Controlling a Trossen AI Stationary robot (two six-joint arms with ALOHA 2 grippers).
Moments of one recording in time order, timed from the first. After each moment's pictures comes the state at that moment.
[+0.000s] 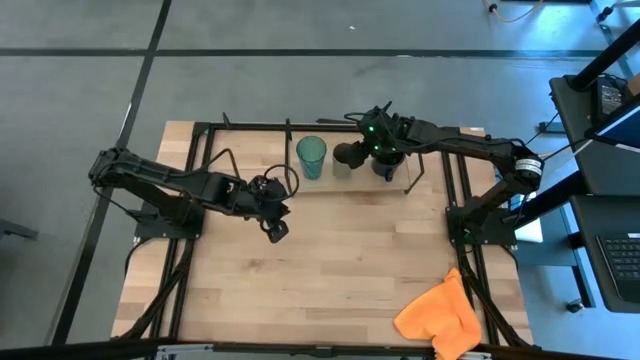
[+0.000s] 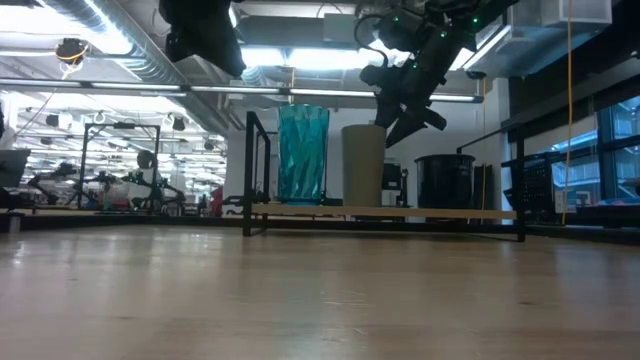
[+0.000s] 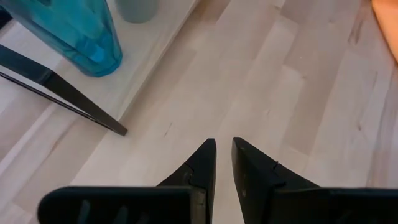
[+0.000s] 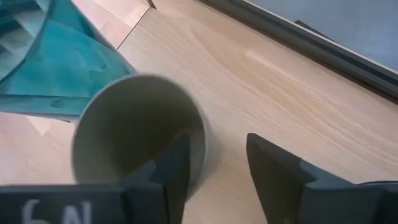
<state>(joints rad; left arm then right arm) -0.19 1.31 1.12 -0.74 -0.33 -0.64 -0.44 1.56 1.22 -0.54 0.08 0.48</state>
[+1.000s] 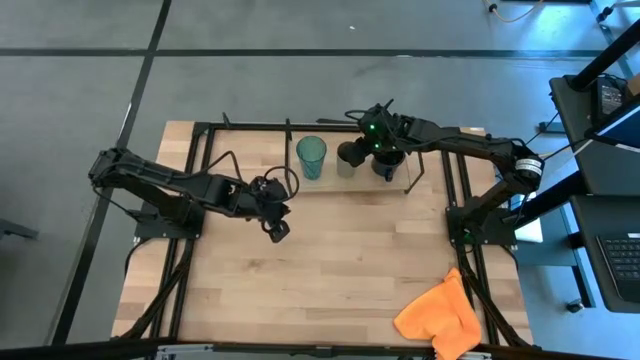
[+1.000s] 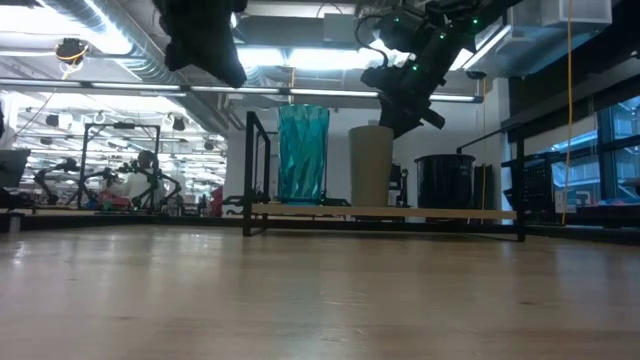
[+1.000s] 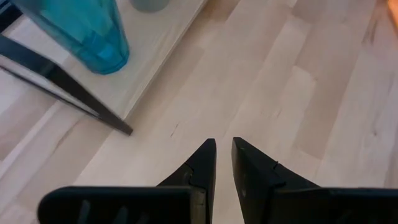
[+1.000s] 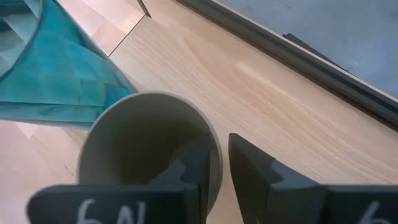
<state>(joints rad) -0.19 1.31 1.08 -0.71 -0.36 -0.65 -0.46 1.56 1.22 -0.53 0.10 0.41</state>
